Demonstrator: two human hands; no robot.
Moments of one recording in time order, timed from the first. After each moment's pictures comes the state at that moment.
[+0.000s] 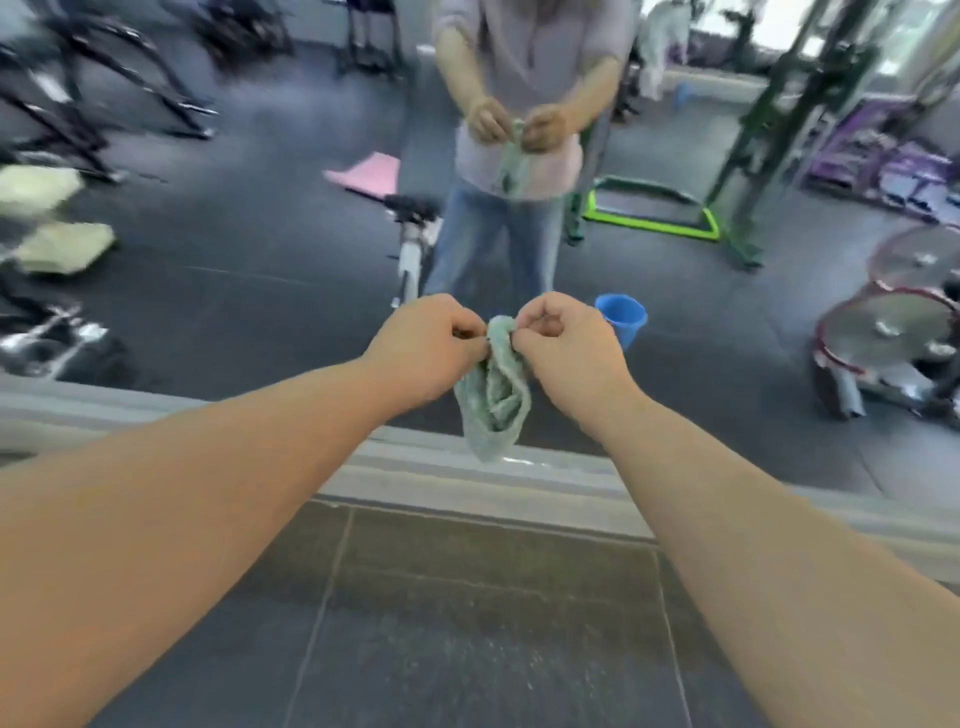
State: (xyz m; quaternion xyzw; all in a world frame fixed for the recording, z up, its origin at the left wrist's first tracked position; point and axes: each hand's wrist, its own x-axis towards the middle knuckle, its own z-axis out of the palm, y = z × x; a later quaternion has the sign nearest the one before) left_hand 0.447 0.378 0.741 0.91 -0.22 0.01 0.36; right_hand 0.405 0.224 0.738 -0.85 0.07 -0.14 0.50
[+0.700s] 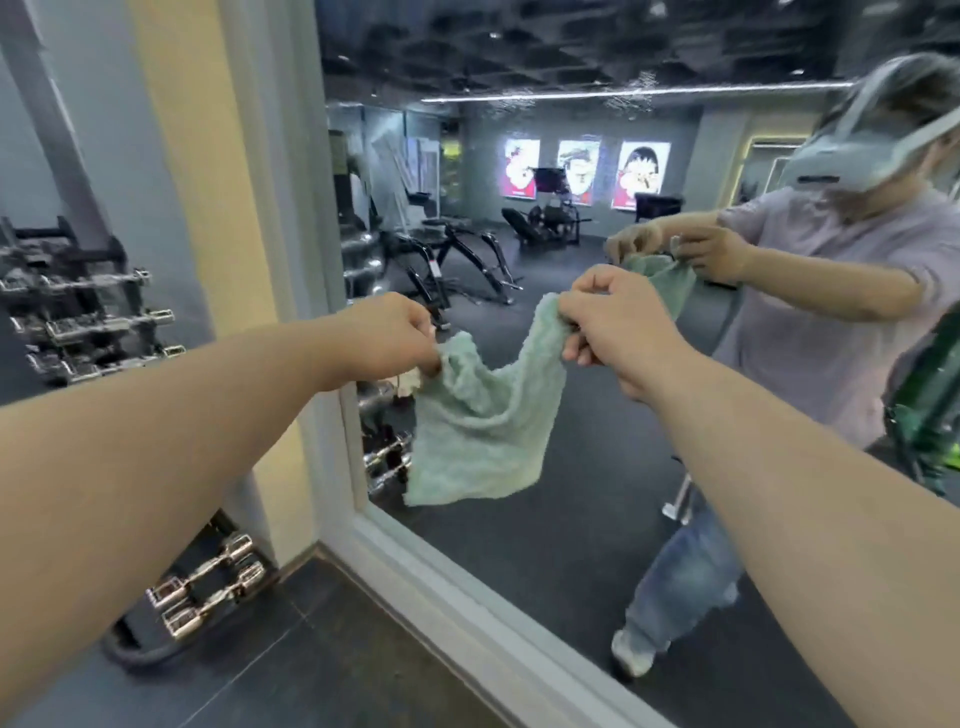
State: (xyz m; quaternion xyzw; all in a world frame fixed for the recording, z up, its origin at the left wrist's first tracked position) left_hand 0.632 0.964 0.930 0.95 0.06 0.05 0.31; right_hand 0.708 0.755 0.927 -0.78 -0.21 -0.06 0.59
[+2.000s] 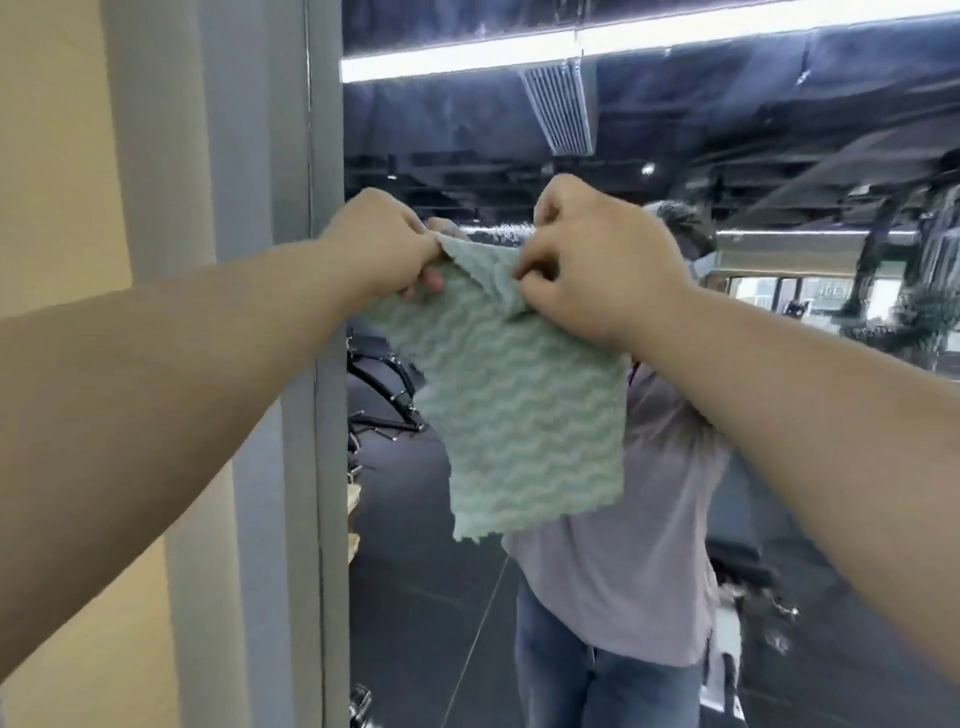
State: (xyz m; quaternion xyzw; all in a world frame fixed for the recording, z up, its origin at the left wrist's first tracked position) left_hand 1.028 1.333 1.119 0.87 -0.08 0.32 0.38; right_hand 1.018 1.143 1.108 -0.84 -0.26 -0.48 0.01
